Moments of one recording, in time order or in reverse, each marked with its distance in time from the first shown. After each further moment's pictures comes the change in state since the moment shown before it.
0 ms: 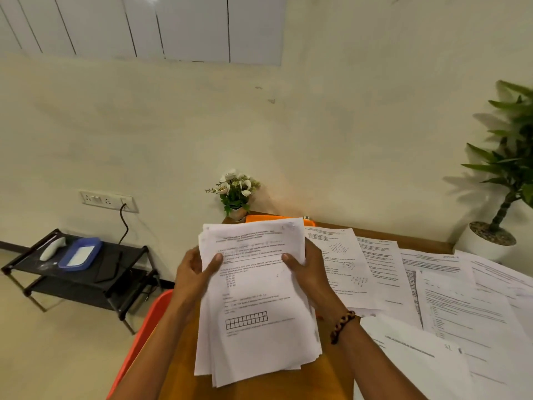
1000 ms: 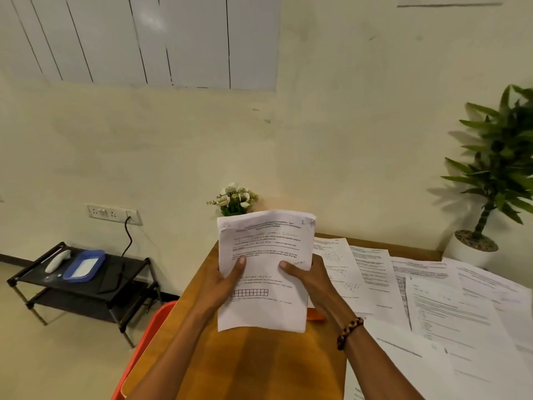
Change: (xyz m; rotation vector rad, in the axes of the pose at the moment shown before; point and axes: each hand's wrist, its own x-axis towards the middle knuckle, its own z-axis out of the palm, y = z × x) left_hand -0.038 0.025 0.038 0.033 -0.254 0.162; right_hand -0.026 -0.027 -0.032 0.309 -0.200 0.088
